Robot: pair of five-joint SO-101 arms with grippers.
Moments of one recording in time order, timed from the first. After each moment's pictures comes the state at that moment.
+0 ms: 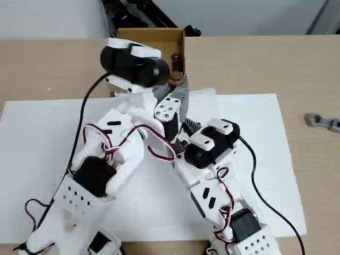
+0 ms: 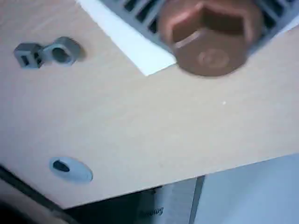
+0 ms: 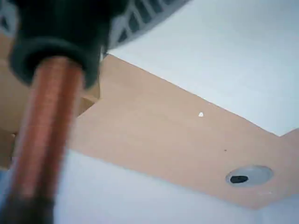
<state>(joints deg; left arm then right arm) 31.6 -41.9 27.5 39.2 16.9 -32.9 -86.9 78.6 20.6 -5.0</state>
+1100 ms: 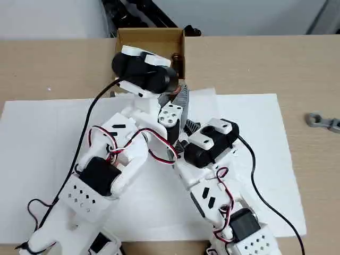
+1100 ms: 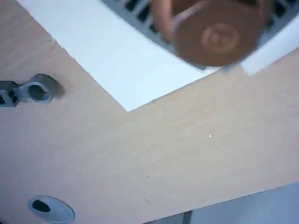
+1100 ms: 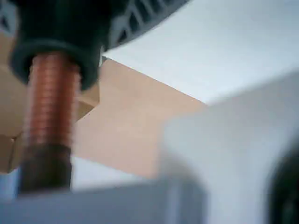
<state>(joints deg) 31.4 -42.0 32.0 38.5 14.6 -33.0 -86.8 78.7 20.6 -5.1</state>
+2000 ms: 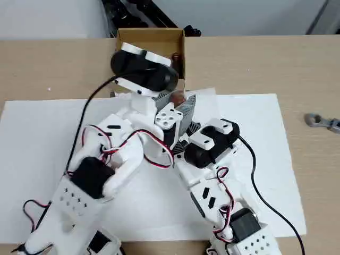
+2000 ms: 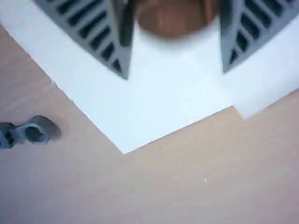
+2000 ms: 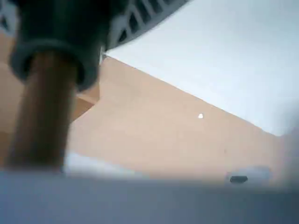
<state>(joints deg) 31.5 -41.9 24.0 53.3 14.6 -32.9 -86.9 78.6 20.6 -5.1</state>
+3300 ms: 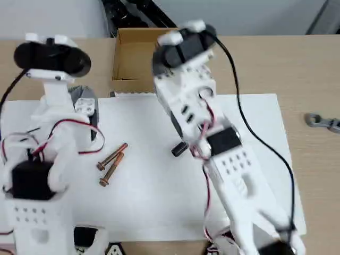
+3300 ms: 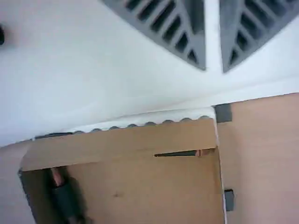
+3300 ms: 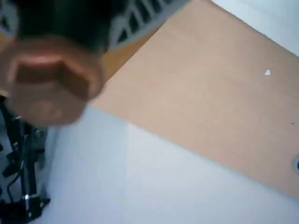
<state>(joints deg) -0.4 -46.2 14.2 75.4 1.5 -28.0 -24.7 20.9 21.8 -0.6</state>
